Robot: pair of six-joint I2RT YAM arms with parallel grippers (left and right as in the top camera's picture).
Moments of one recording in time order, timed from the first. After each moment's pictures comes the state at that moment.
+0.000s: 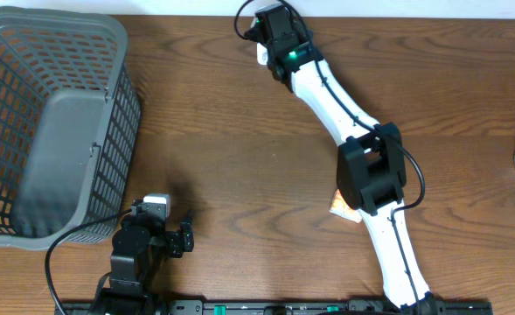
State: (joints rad) left arm -0.15 0.19 0.15 -0.57 0.02 -0.09; right arm 0.47 2.51 2.26 -0.49 0.58 -0.79
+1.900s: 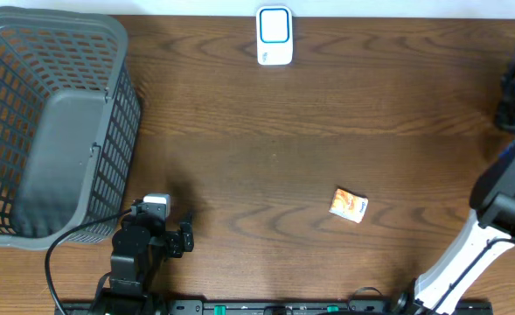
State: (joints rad) left arm -0.15 0.19 0.15 -0.57 0.02 -0.09; right arm -0.45 2.22 1.99 -1.24 0.66 0.04
